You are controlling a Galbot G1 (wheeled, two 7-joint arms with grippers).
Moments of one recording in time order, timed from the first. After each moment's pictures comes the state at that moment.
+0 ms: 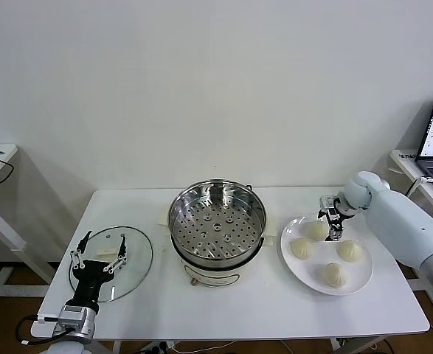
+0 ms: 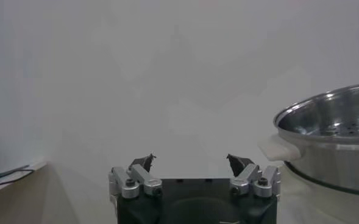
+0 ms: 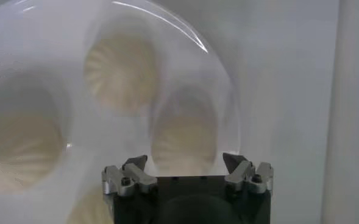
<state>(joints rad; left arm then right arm) 1.56 -1.46 -0.71 -2.09 0.14 0.01 0.08 -0.09 0.90 -0.50 0.83 -0.42 -0.03 -1.10</state>
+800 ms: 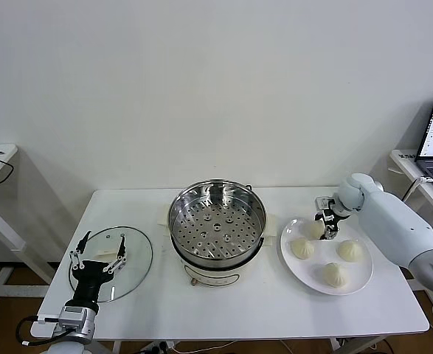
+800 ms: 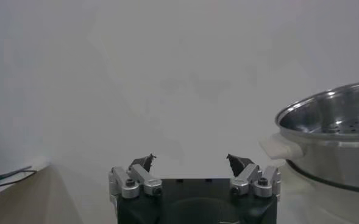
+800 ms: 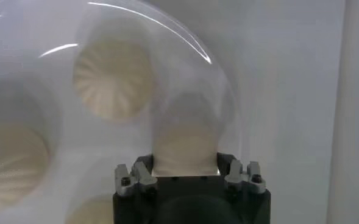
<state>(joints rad) 1.56 -1.46 -0.71 -2.08 0.15 0.00 0.08 -0.09 0.91 -0.48 0.83 -0.43 -0.02 -1.10</state>
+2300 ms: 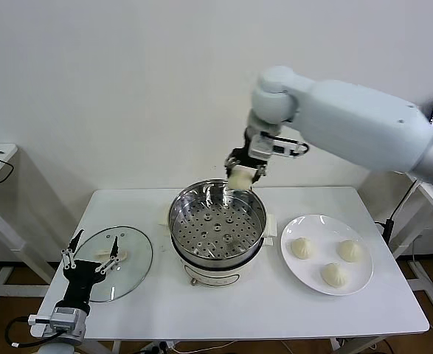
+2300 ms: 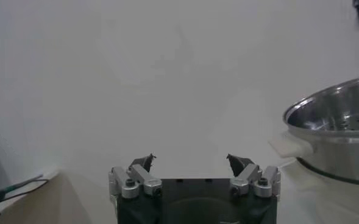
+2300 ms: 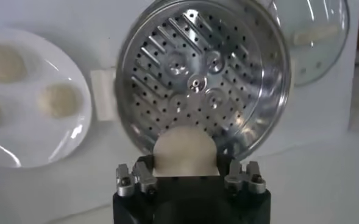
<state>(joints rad) 1.58 -1.42 -0.74 -2.11 0.15 0.01 0.08 0.64 1.19 -1.16 1.23 -0.12 0.60 -1.25</state>
